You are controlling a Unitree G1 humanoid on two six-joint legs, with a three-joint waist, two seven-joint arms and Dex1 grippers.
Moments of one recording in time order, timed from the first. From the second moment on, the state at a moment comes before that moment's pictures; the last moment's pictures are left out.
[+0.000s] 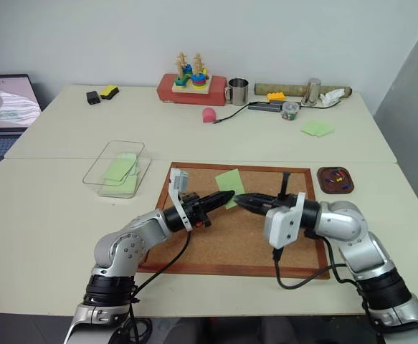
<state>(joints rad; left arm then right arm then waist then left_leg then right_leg) -0.38 0.22 0.03 -0.05 -0.70 0.75 -0.69 -0.32 -0.63 0.13 -0.17 0.00 -0.36 0.79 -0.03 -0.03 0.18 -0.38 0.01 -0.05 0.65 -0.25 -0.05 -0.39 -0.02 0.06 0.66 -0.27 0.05</state>
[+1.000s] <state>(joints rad) -0.36 0.27 -0.01 -0.15 -0.66 0.72 -0.69 -0.45 -0.71 -0.02 0.52 -0.14 -0.14 0.52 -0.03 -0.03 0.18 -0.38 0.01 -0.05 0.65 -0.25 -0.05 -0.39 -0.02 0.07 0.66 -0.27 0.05</state>
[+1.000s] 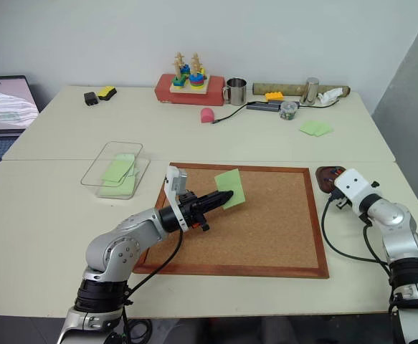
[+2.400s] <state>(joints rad) -0.52 0.72 0.27 0.33 -0.27 0.40 -0.51 -0.69 -0.57 0.15 -0.26 0.41 0.56 0.87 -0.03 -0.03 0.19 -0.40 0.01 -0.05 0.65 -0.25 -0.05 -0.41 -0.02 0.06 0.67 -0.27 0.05</state>
